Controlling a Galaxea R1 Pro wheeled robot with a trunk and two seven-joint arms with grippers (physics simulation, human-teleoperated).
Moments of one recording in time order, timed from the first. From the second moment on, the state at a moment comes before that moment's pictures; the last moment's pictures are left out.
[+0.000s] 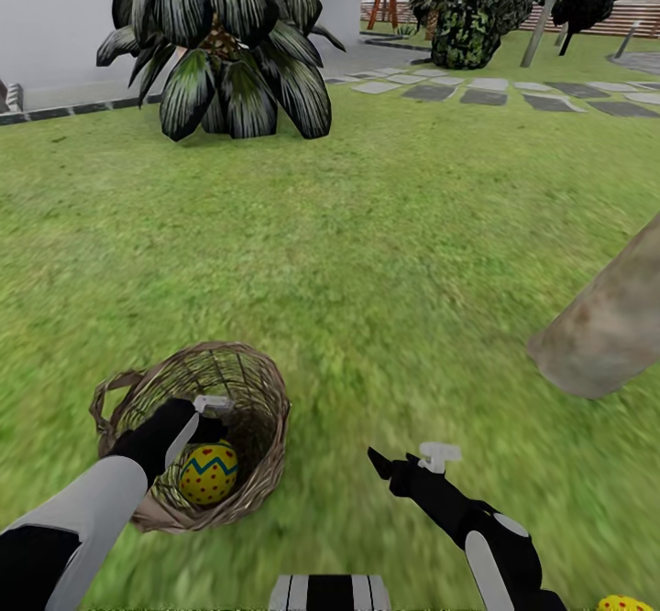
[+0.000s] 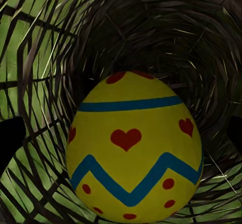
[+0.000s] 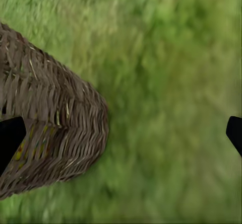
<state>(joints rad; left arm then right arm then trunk) -0.87 0.13 -0.20 -0.45 0.14 0.66 0.02 -0.11 0.06 0.04 -1.55 -0.36 0.54 0.20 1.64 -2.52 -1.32</state>
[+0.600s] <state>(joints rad) -0.87 0.13 -0.20 -0.45 0.14 0.65 0.02 -0.07 0.04 -0.16 -1.59 -0.37 0.56 0.64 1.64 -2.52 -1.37</state>
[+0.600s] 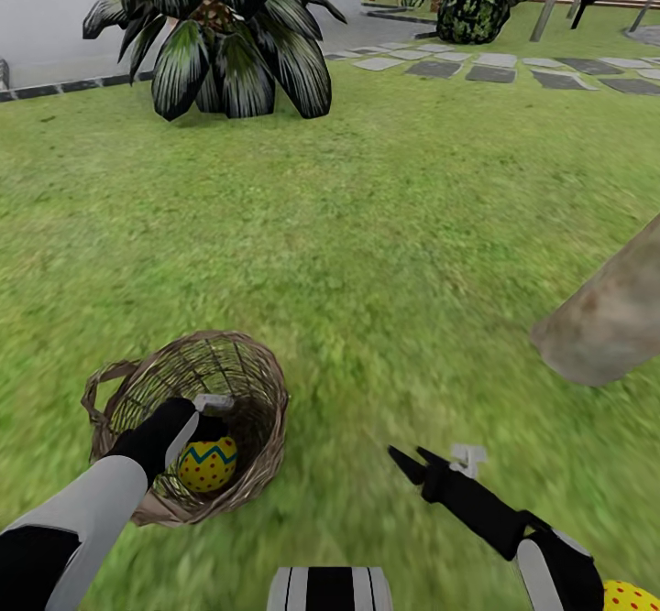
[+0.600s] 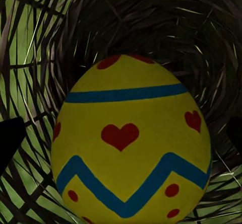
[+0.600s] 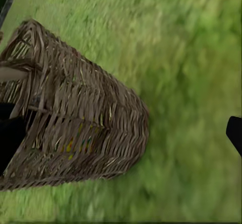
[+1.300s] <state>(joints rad) -0.87 0.13 -0.20 -0.46 0.14 0.65 0.02 -0.07 0.03 -0.18 -1.59 -0.37 0.59 0.67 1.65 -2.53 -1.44</state>
